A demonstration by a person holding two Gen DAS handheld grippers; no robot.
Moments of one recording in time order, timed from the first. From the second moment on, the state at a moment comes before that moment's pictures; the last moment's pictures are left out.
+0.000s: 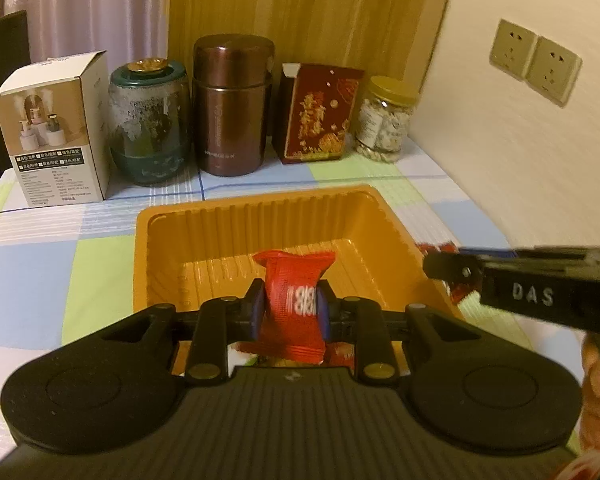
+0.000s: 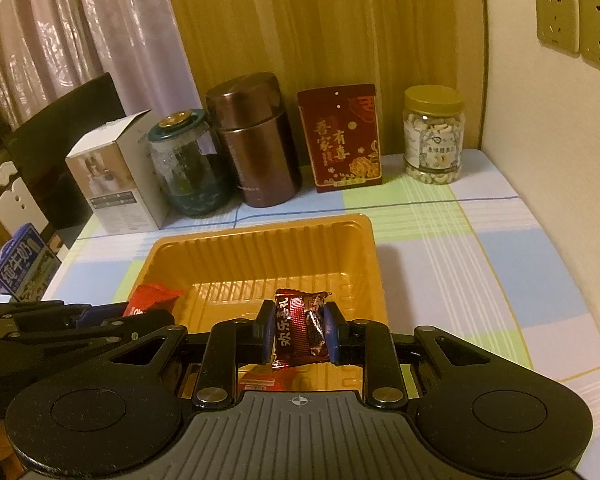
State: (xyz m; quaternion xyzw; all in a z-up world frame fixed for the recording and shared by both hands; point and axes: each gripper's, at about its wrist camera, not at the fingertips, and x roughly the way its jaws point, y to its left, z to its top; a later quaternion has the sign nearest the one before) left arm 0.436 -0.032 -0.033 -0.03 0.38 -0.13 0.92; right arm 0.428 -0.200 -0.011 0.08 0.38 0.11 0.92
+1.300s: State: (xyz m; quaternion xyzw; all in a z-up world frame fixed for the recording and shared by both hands) left arm 0.416 -0.020 -0.033 -0.01 0.38 -0.12 0.92; right arm 0.422 -0.221 -0.021 0.13 0.36 0.10 0.92
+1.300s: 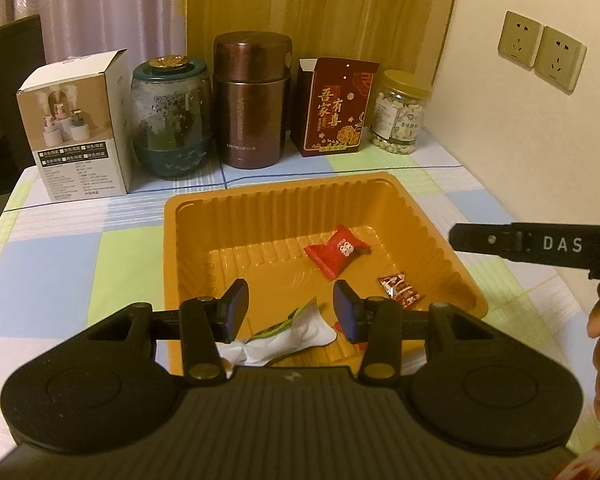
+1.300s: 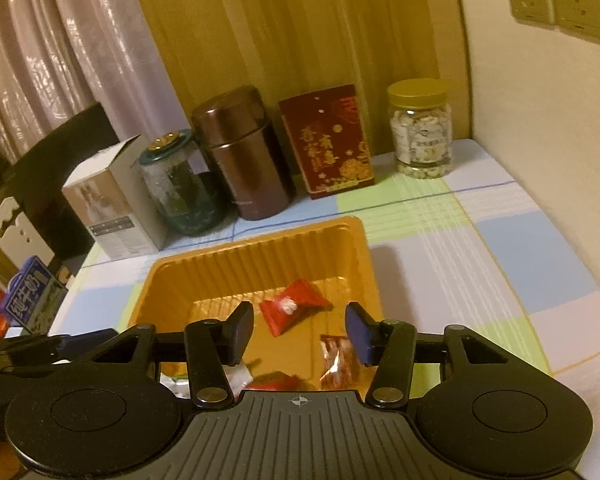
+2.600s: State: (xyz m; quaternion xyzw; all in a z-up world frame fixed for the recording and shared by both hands) left arm 0.190 0.009 0.023 -0.05 0.38 -0.08 0.92; right arm 0.185 -0.199 0.039 0.09 0.35 0.07 0.93
